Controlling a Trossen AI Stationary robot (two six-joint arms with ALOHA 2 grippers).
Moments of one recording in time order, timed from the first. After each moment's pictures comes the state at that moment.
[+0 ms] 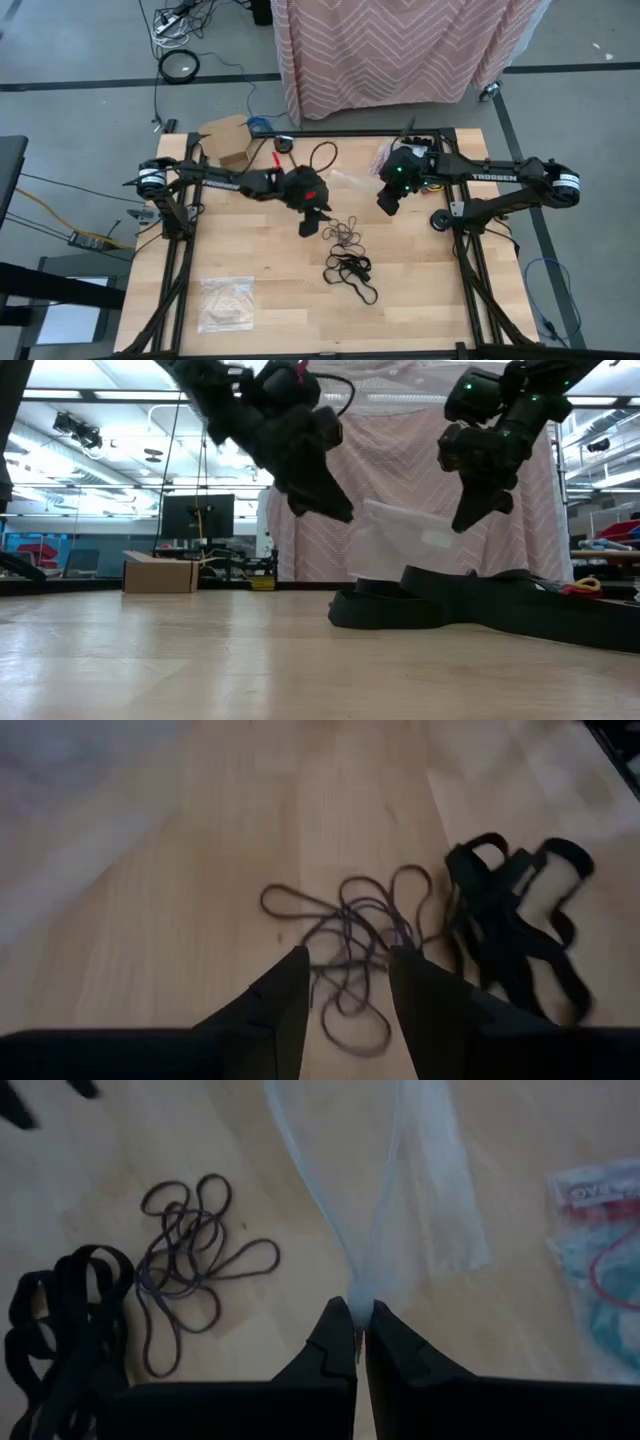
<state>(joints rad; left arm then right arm) 0.13 1.74 1.04 0.04 0.24 0.01 -0.33 1.16 0.74 -0.54 -0.10 0.33</state>
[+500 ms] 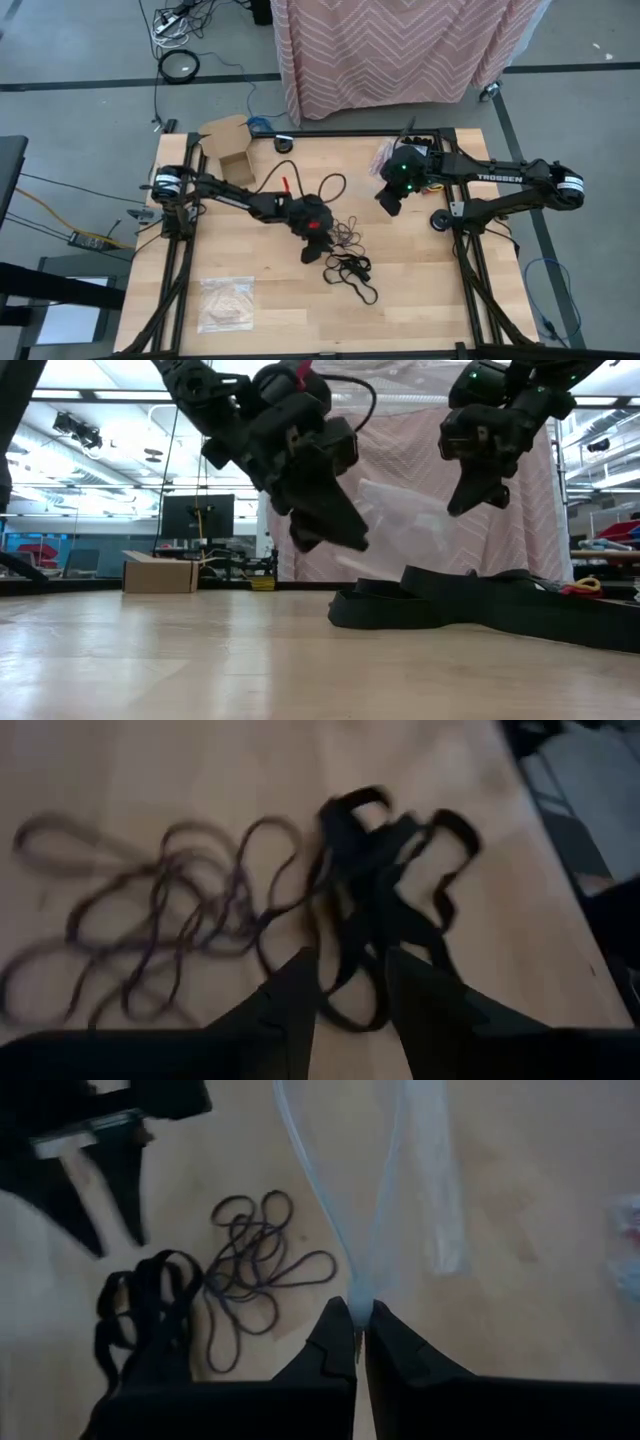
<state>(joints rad) -0.01 1.86 1.05 0.11 0.31 -0.27 -0.34 1.12 0.74 -0.51 -0.22 0.32</state>
